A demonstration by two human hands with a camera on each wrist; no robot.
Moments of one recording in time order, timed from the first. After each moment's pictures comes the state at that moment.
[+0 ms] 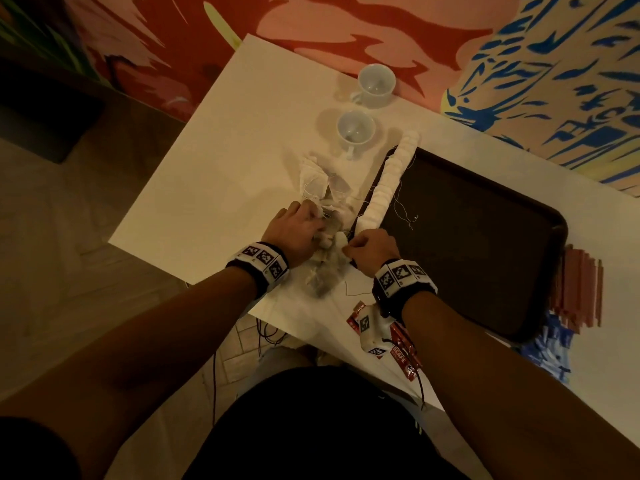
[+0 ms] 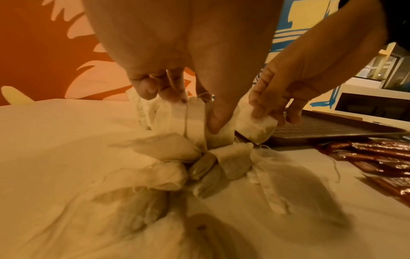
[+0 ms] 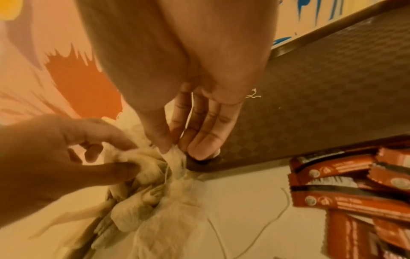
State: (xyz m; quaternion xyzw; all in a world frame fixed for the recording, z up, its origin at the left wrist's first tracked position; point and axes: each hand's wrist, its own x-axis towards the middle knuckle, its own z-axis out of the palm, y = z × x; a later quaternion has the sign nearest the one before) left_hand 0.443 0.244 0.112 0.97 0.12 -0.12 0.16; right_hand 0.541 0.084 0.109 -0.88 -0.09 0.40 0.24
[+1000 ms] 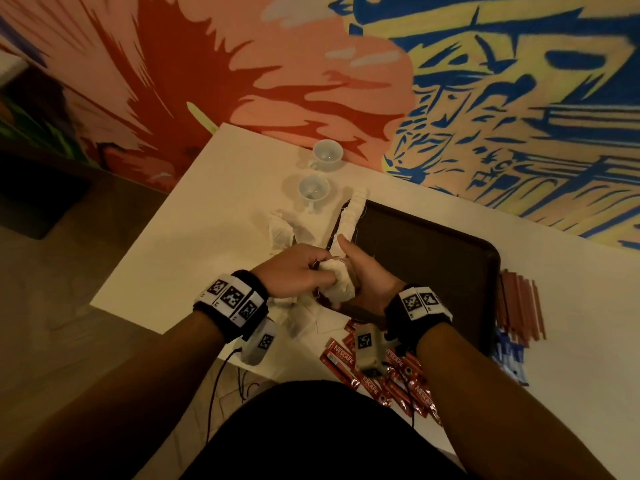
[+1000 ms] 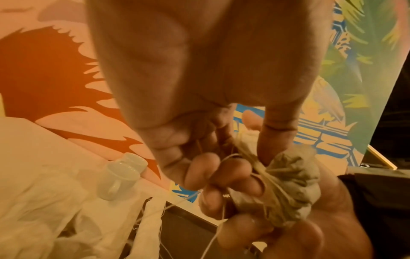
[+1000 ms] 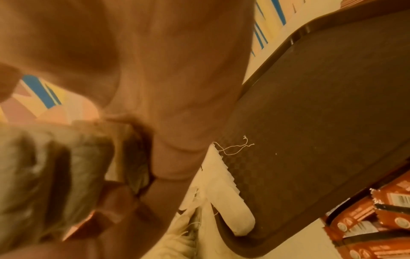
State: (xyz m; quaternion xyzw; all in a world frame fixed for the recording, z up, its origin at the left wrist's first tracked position) left_hand 0.464 0.196 0.245 0.83 0.07 -0.17 0.53; right_hand 0.550 0.039 0.224 -0.53 0.02 0.62 0.58
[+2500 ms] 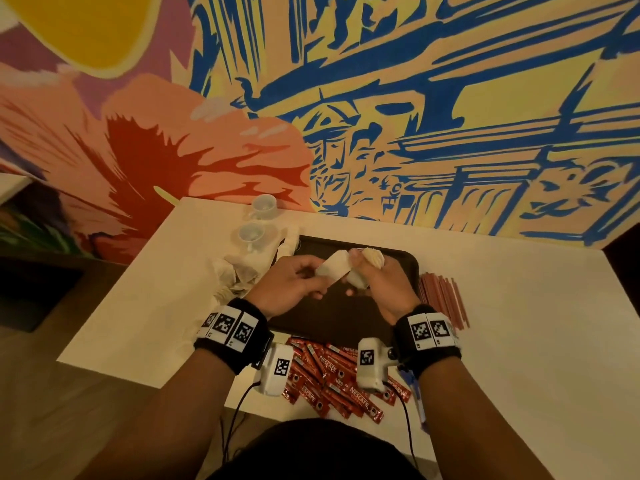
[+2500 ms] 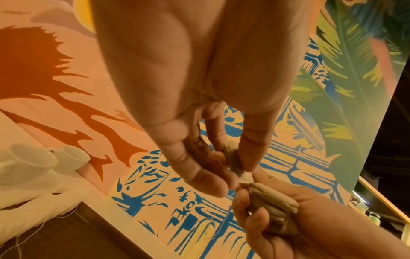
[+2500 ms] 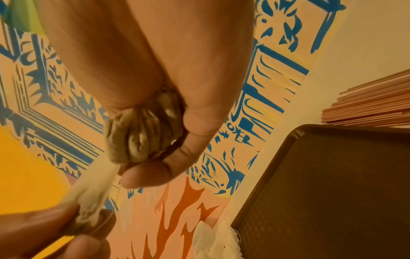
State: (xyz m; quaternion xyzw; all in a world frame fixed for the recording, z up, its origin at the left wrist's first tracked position) left_hand 0.486 0.015 0.316 0.77 0.12 -0.05 0.63; right_hand 0.573 -0.157 0.284 -0.61 -0.07 0.28 0.74
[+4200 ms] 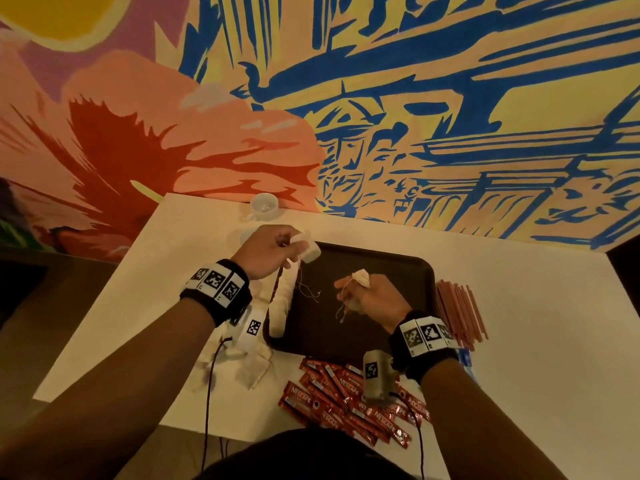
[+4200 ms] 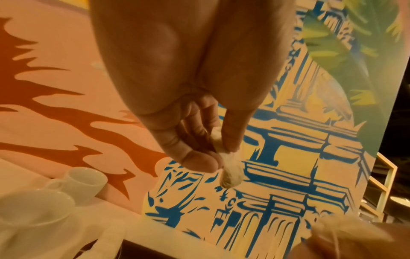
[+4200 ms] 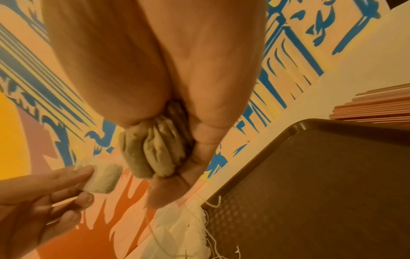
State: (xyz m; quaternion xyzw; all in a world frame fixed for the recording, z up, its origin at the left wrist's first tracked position) left_hand 0.575 0.164 0.287 0.85 0.10 -0.04 0.52; right_hand 0.610 -0.079 0.252 -0.78 -0.09 0.35 0.51
